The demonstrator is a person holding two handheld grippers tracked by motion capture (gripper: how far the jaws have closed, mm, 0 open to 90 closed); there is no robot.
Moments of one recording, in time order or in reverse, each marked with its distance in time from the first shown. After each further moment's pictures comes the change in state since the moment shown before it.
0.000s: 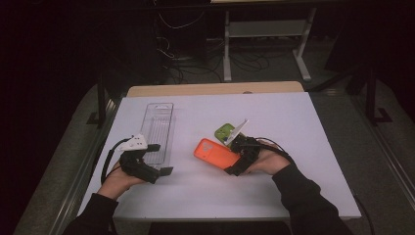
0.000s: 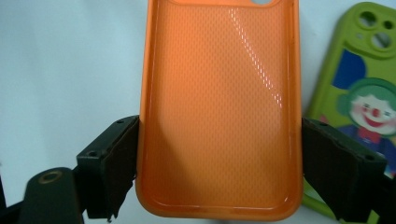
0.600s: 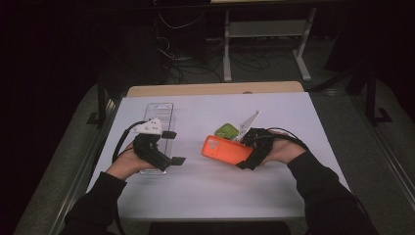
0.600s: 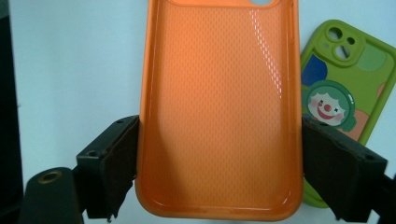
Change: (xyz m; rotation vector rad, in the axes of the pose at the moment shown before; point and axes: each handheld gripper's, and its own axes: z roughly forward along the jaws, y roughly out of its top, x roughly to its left) left arm 0.001 0.062 0.029 0.071 -0.140 0.154; right arm -0.021 -0.007 -0.033 -0.005 0.044 -0.162
